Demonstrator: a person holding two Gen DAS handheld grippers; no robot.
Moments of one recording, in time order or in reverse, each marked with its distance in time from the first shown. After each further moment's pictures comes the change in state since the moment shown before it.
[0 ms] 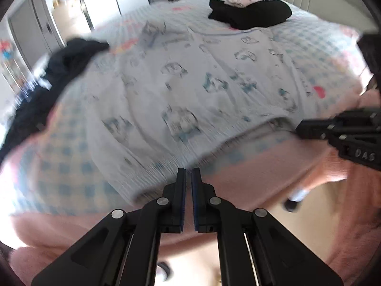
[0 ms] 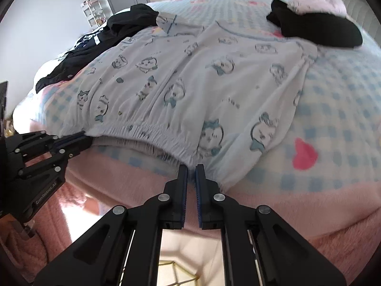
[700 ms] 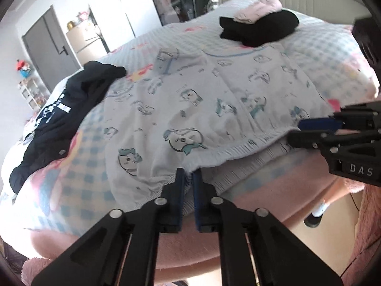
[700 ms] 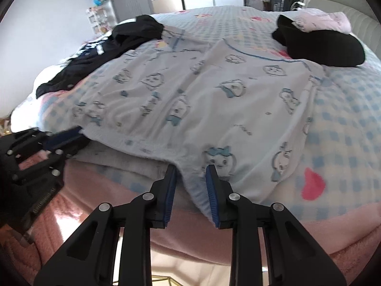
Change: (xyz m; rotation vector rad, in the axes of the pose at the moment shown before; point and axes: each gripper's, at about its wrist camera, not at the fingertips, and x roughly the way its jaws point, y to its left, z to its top) left arm 0.003 -0.011 0.004 0.090 -0.123 0.178; right arm 0.011 0.020 0.017 -0.079 -0.130 -0.047
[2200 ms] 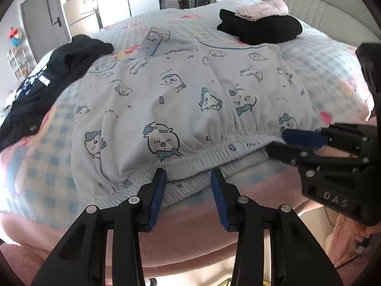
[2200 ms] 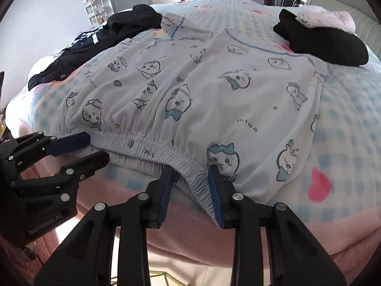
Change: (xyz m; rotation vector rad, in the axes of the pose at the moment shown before) left arm 0.023 -0.003 0.002 -0.111 0.074 -0.128; right arm 0.012 0.001 0.003 -0.018 0.038 -0.055
